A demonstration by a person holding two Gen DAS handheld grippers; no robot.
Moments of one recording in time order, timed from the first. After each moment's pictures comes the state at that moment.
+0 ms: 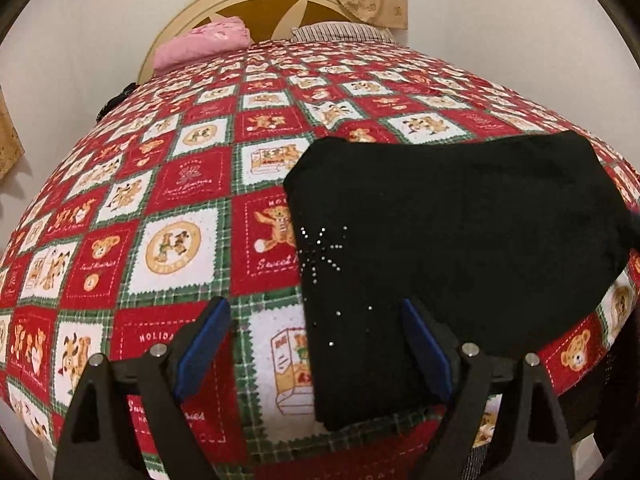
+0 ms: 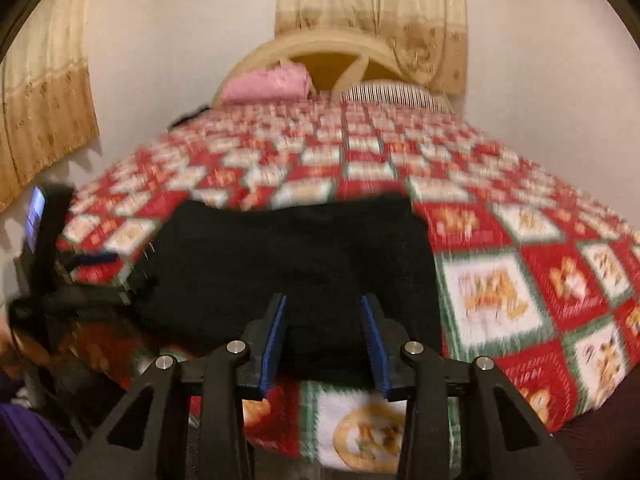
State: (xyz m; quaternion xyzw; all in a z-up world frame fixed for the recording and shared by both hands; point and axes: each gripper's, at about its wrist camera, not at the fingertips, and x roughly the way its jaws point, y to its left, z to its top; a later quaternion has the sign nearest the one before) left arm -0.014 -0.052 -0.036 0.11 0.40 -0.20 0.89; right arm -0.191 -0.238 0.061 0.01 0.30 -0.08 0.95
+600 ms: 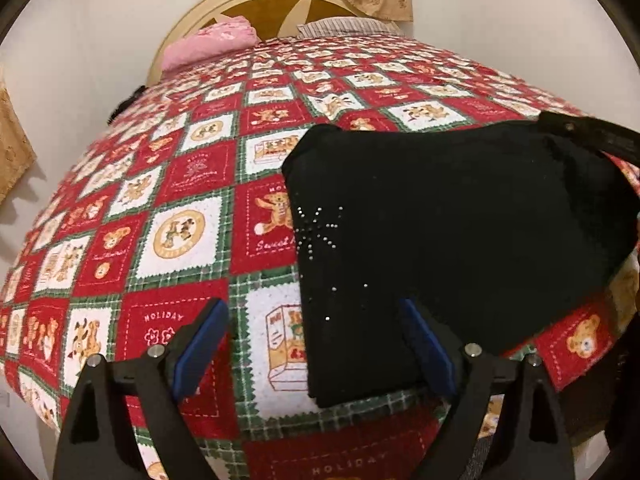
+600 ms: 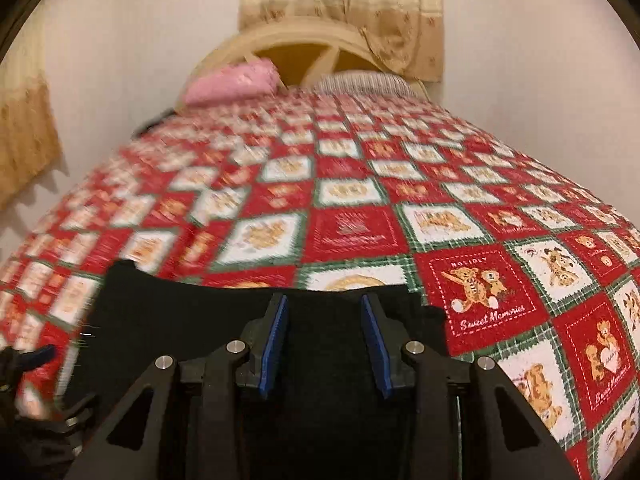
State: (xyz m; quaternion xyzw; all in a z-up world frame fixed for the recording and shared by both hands) left arm -0.024 -0.055 -0.037 0.13 0.41 -0.19 0.89; right arm -0.115 -0.276 0.058 0.06 0.31 -0.11 0.94
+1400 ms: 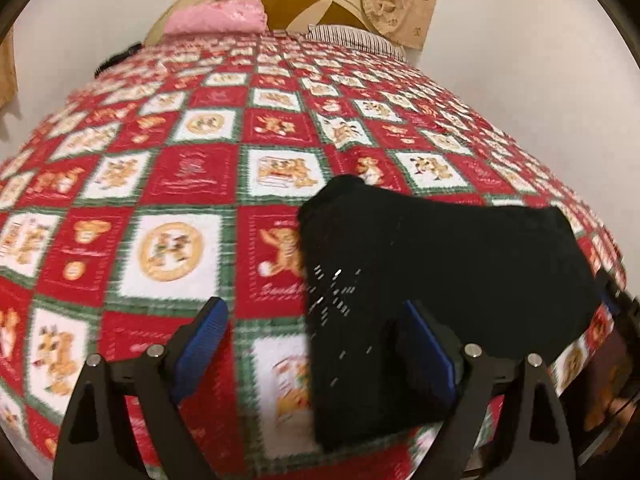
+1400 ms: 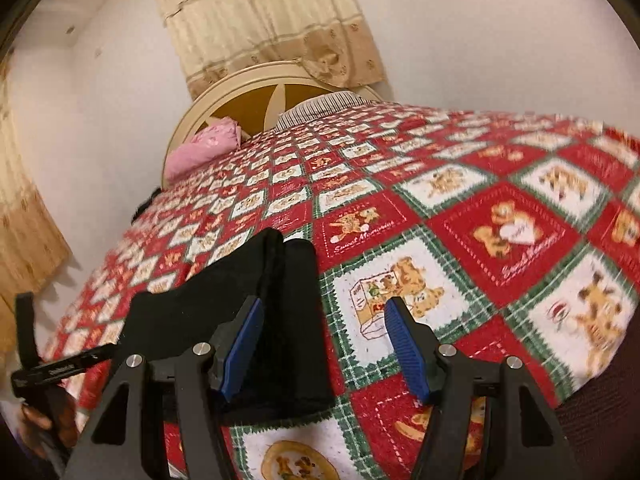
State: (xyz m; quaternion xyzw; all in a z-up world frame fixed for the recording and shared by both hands) left arm 0.019 -0.035 -0.024 -0.01 0.44 -0.23 0.87; right arm -0.214 -0.339 0.036 0.21 0.26 -0.16 0.93
